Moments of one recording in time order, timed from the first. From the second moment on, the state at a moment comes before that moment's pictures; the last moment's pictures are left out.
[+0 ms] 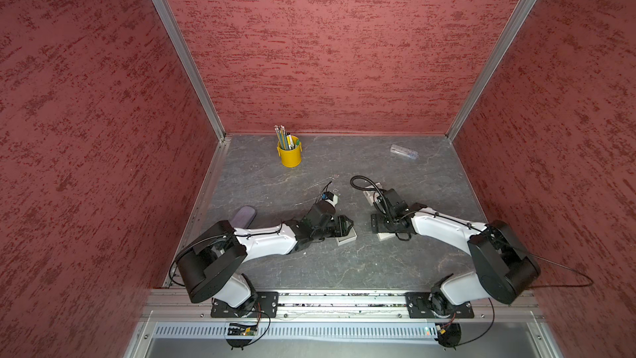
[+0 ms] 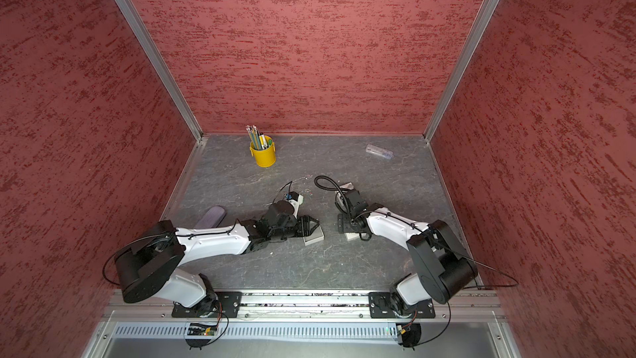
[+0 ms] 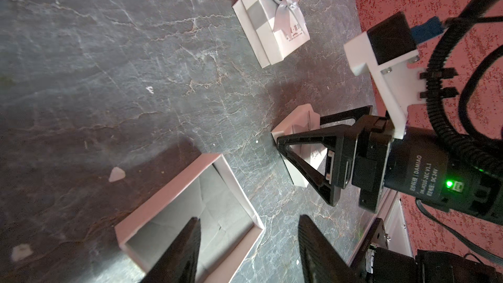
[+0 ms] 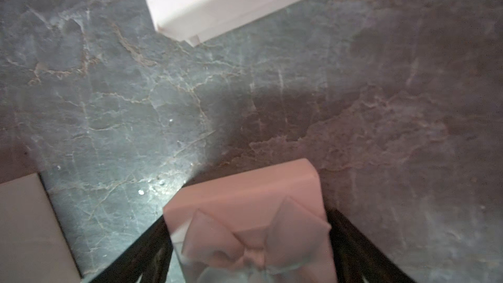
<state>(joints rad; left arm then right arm) -0.89 1.50 0.65 0.20 0.10 -0.88 0.53 1.48 0.71 -0.45 0.07 0.50</state>
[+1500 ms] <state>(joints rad) -0.81 1.35 0.32 0.35 0.16 -1.06 0.74 1.57 0.94 -0.49 -0.16 0.47</state>
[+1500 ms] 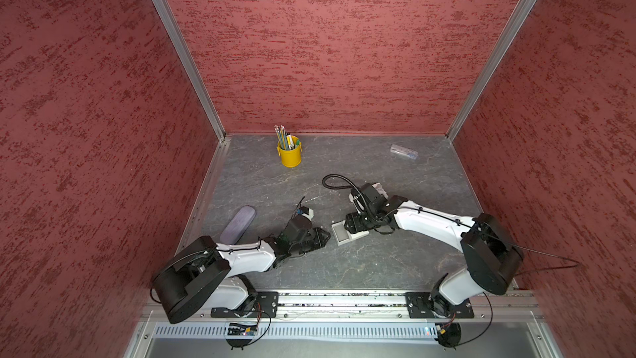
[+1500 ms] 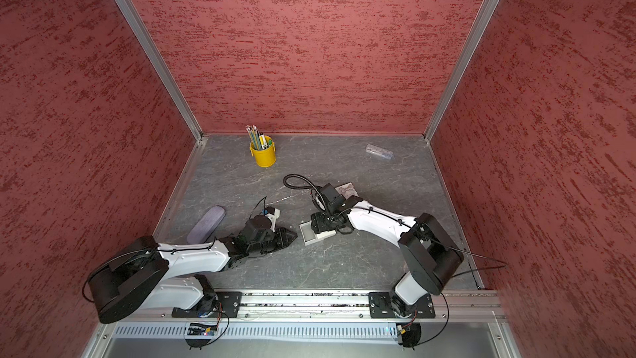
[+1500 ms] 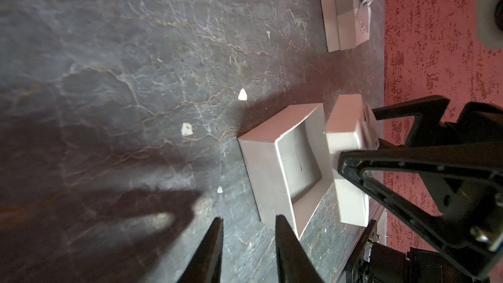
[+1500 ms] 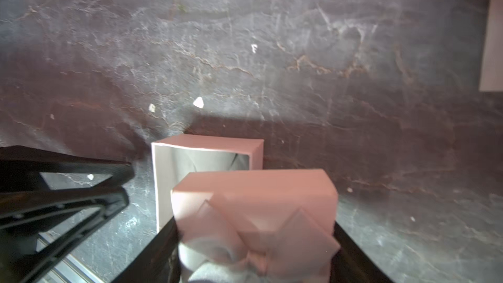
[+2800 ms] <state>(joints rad) -0.82 1.49 0.39 0.45 0.16 -1.08 0.77 1.63 0.97 -0.44 -0.17 0.49</state>
